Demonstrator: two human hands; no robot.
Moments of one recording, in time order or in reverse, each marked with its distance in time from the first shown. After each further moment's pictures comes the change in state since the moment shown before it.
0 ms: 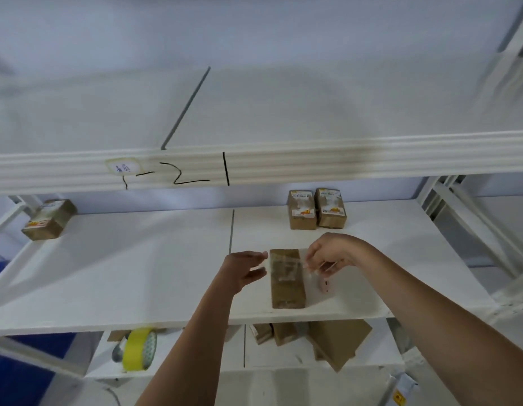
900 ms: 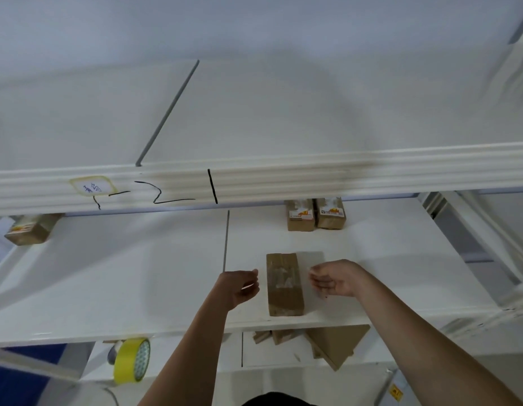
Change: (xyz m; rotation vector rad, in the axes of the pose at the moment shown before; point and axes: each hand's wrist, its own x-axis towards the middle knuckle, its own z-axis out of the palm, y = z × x) left_hand 0.041 -0.024 -0.015 -0.056 0.105 -0.207; right_hand 0.048 0.061 0.025 0.785 0.100 0.195
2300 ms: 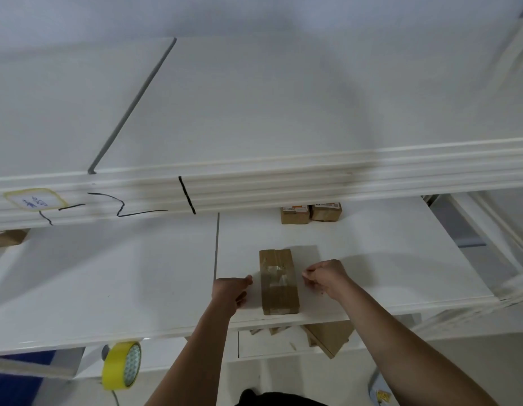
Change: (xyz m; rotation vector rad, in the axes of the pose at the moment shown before) left_hand 0.037 -0.022 0.004 0.259 0.286 -0.028; right_hand 0.042 0.024 0.013 -0.095 0.272 -0.098
